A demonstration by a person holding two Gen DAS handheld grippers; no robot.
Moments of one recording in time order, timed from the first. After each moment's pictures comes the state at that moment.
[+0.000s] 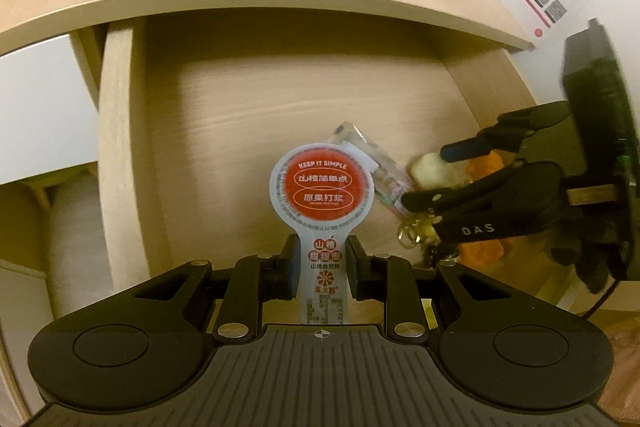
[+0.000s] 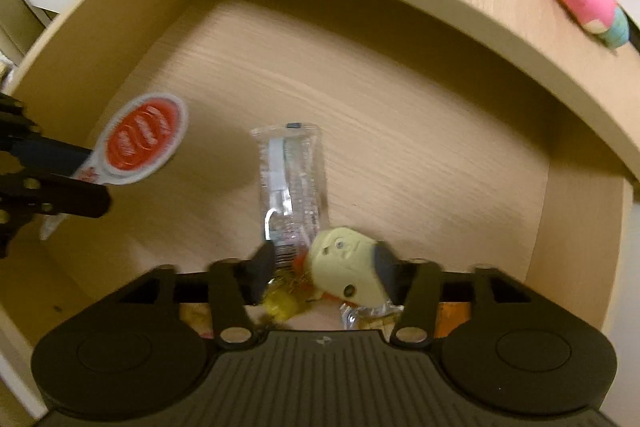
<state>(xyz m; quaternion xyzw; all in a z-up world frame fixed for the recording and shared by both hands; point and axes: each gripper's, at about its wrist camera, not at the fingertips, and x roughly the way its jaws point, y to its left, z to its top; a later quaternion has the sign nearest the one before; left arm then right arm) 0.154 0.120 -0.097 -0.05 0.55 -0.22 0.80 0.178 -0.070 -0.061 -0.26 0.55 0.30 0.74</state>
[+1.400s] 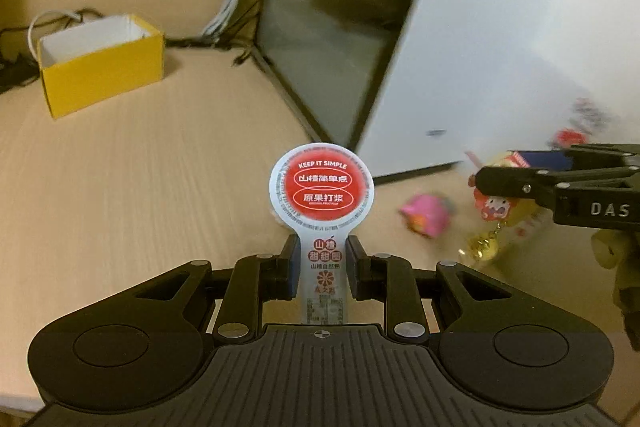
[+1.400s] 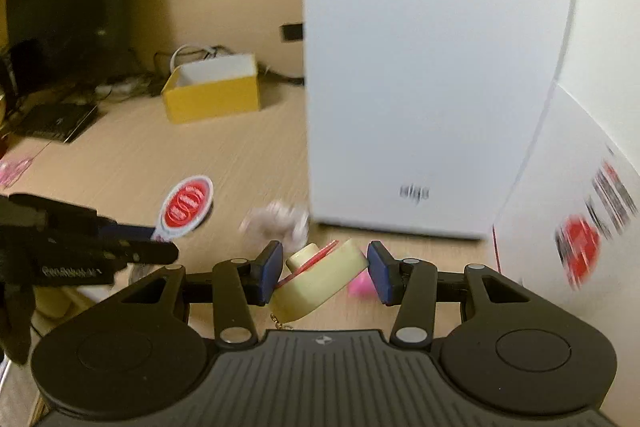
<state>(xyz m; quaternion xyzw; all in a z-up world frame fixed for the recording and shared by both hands) 0.277 0.084 0.020 -0.03 0.38 -0.22 0.90 0.253 -0.144 0.137 -0.06 0.34 0.25 0.90</state>
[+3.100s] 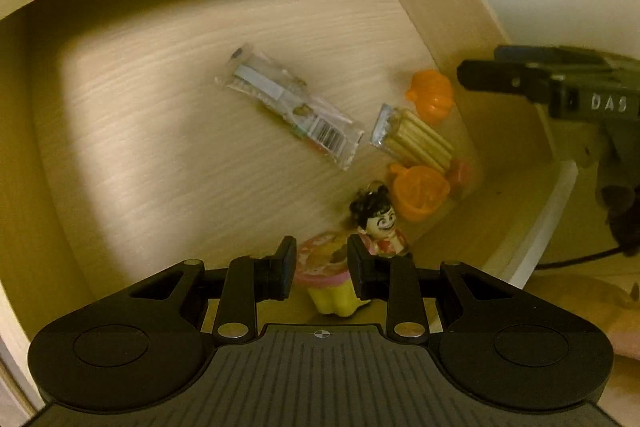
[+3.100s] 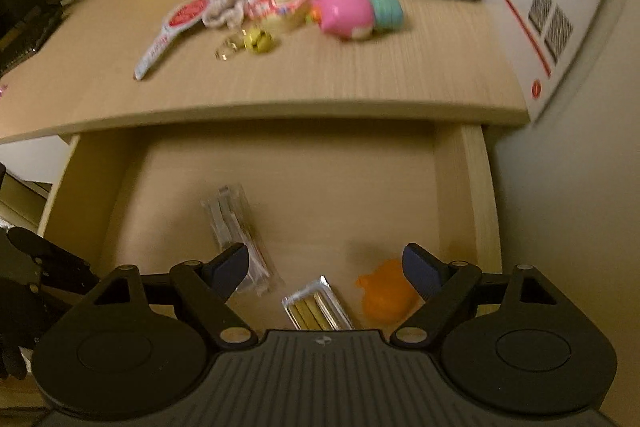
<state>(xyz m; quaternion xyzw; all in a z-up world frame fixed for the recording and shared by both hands) 0.189 0.057 -0.115 -0.02 0.65 -0.30 0.70 0.208 -0.191 0.005 -0.04 0.53 0.21 0.82</state>
